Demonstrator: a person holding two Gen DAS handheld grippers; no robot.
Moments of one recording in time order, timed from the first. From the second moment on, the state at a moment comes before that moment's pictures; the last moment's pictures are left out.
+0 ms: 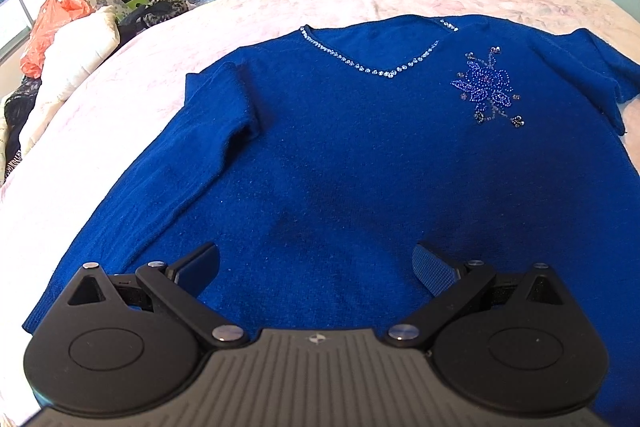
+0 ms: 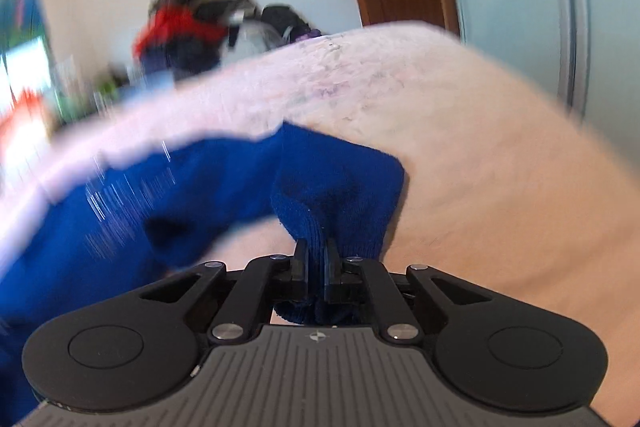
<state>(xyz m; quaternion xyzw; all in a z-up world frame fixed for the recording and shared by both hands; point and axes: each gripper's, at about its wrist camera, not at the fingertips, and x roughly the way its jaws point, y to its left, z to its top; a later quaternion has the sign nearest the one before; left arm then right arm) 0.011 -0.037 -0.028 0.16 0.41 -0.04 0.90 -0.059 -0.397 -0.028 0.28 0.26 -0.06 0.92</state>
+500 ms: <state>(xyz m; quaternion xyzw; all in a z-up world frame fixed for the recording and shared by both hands) 0.016 -0.035 -0.031 0.16 0.42 -0.03 0.89 -0.152 -0.530 -0.068 0.69 -0.04 -0.07 0.72</state>
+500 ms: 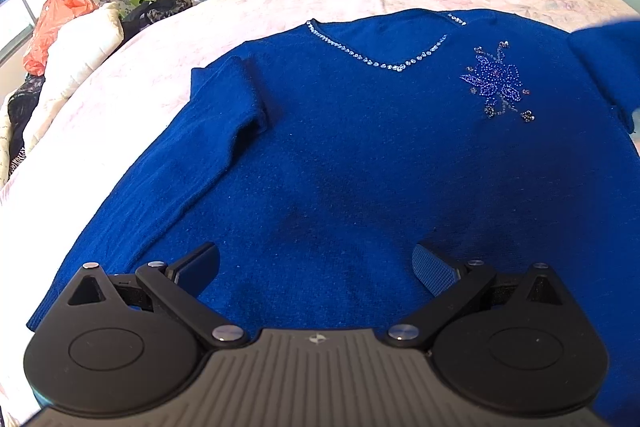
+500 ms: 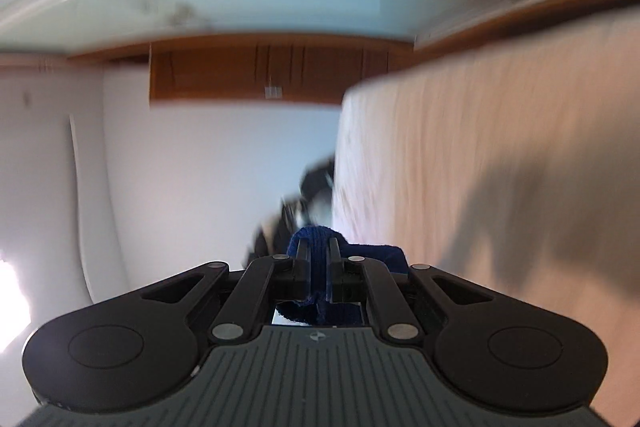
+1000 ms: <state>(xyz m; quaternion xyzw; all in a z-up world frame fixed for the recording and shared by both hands) 0.030 0.004 -0.023 0.16 0.40 0.01 0.90 -0.164 -0.528 -0.045 0.68 -0.09 -0.05 0.72</state>
